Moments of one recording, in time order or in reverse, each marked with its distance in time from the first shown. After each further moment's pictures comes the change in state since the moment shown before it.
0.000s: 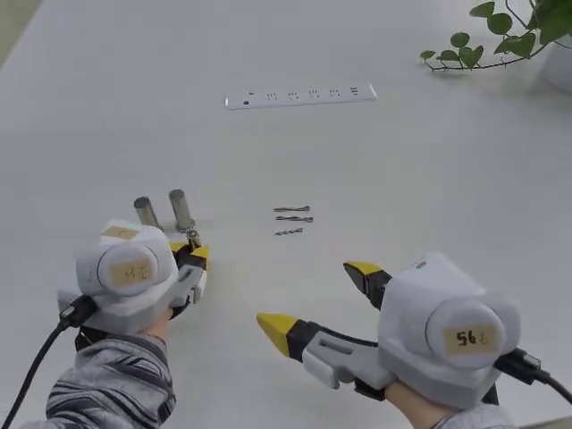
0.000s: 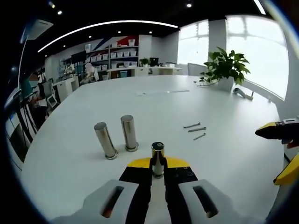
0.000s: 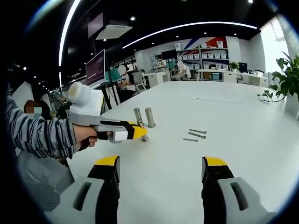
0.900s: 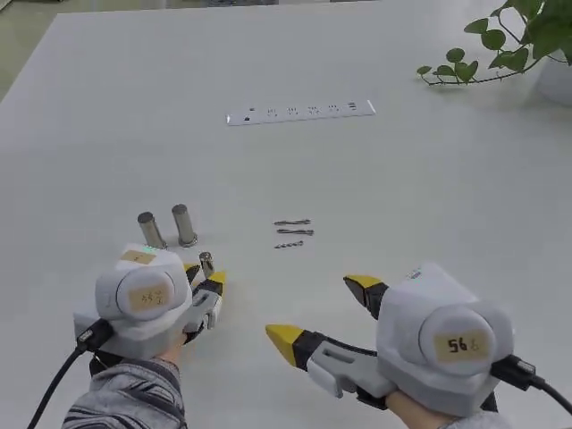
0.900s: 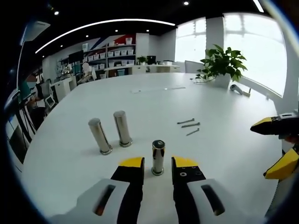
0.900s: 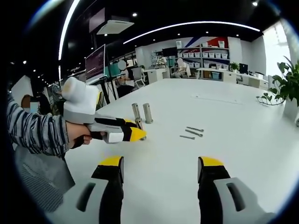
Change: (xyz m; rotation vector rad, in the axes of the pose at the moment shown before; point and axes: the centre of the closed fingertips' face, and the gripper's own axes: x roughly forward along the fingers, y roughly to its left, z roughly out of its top) left arm -0.005 -0.010 -0.007 0.020 0.018 -0.020; right arm -0.002 -0.005 -0.007 -0.056 0.044 -0.022
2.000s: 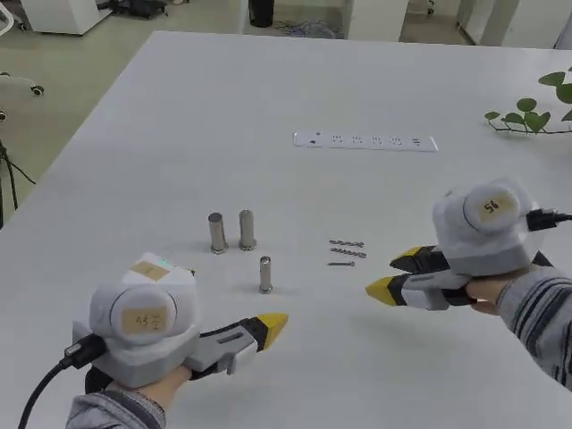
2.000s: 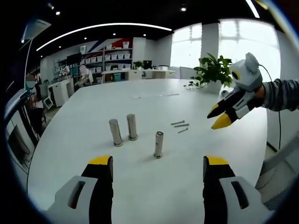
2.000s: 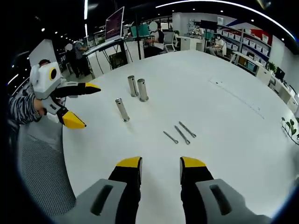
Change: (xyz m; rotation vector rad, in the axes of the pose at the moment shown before) left arm -0.072 0.007 0.000 -0.010 -0.042 -0.049; right arm 0.047 -0.063 0.014 -0.277 0.360 0.240
